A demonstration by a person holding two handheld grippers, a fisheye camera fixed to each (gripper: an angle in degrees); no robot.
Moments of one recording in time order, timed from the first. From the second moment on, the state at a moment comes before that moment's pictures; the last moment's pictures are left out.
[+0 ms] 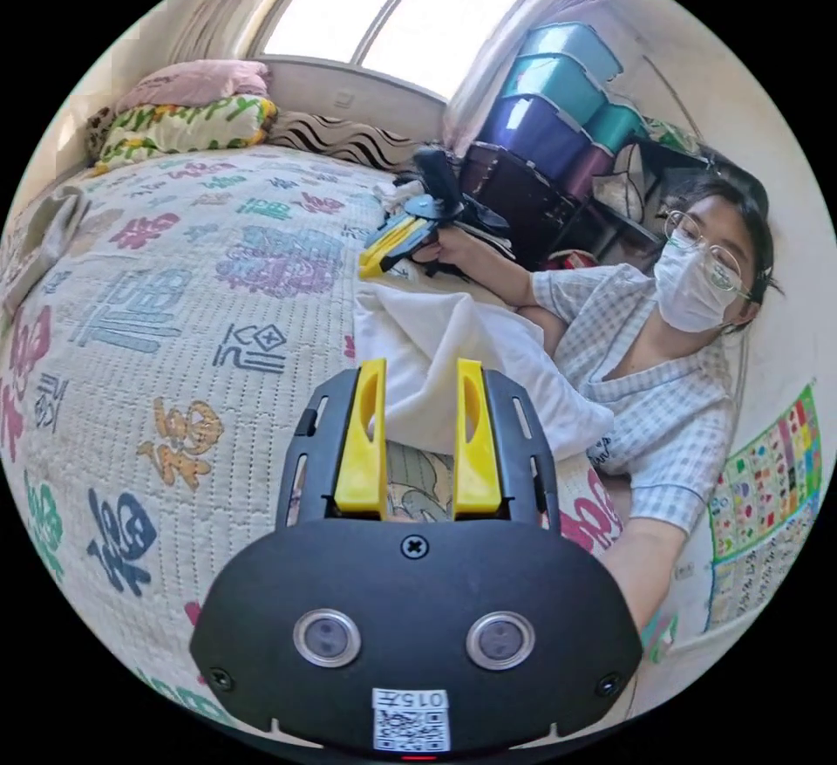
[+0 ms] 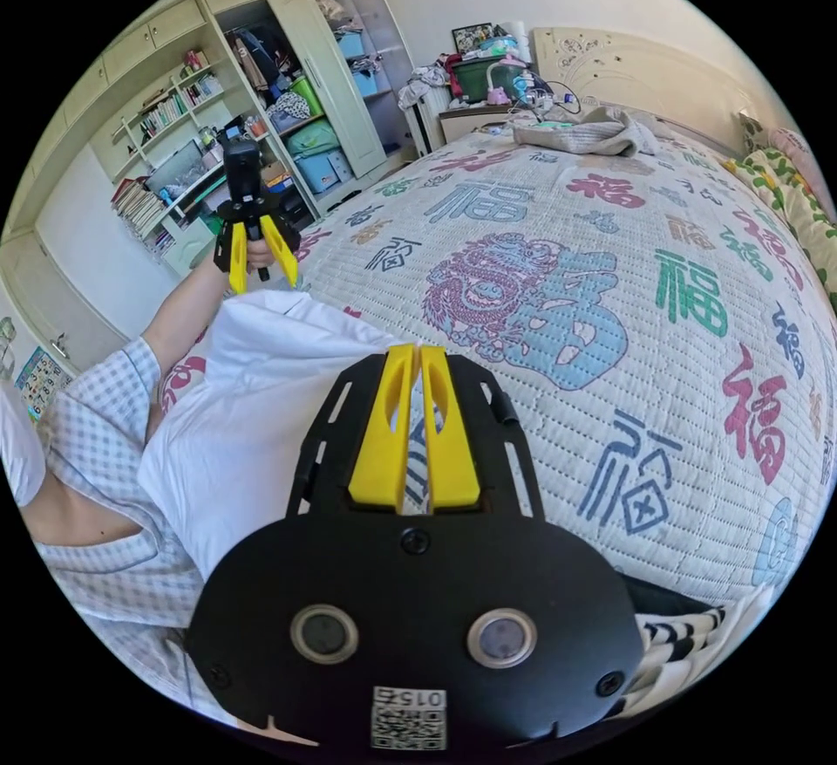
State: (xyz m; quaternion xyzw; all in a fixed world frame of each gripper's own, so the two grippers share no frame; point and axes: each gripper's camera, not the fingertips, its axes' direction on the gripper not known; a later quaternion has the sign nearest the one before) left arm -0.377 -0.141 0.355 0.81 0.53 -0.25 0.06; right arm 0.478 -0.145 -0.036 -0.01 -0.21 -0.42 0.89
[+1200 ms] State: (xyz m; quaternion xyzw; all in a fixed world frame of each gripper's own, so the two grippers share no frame) left arm -0.247 -0.081 0.366 0.60 0.69 -0.42 0.00; right arm 0.464 -0.073 -0.148 0.01 -0.20 -0.44 0.88
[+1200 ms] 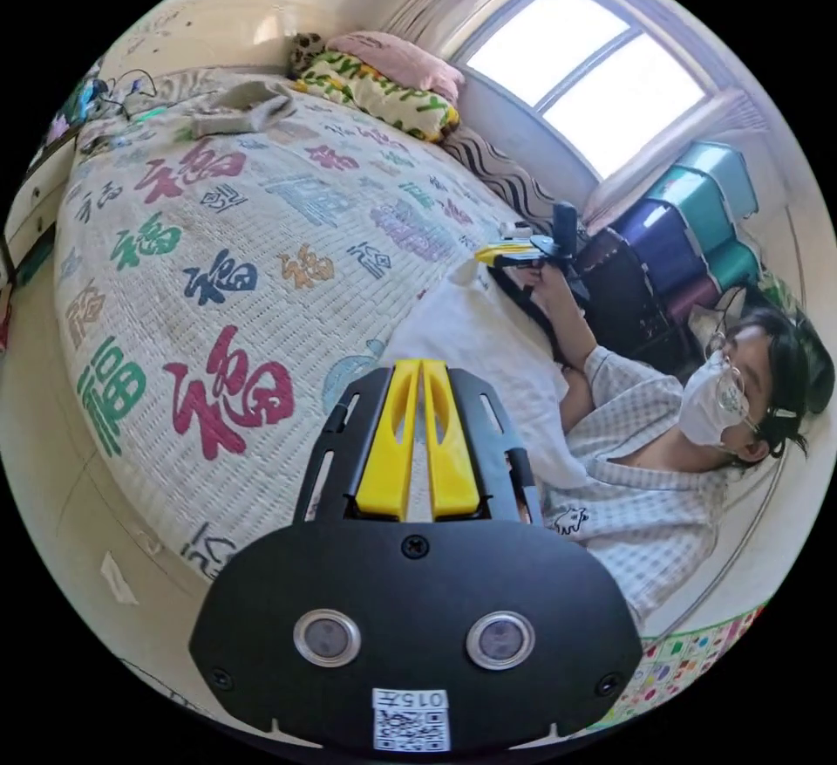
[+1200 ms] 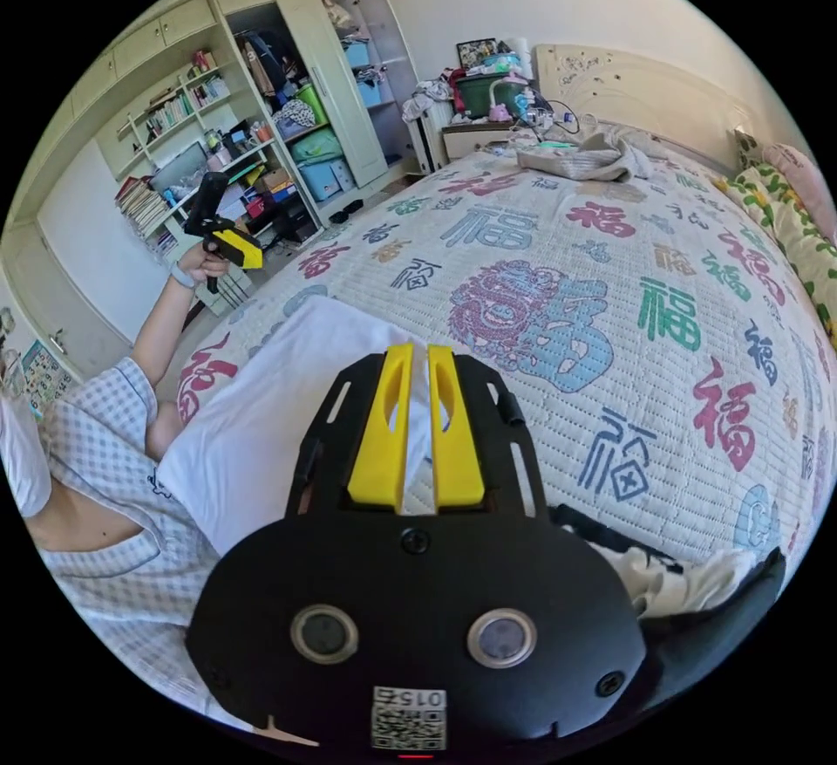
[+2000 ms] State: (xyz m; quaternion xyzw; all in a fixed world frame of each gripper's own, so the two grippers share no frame) left arm -0.274 0.084 0.024 0.59 0.63 -0.43 0.27; right arm 0.517 0.161 -0.197 -0.08 -0.11 -0.51 0.85
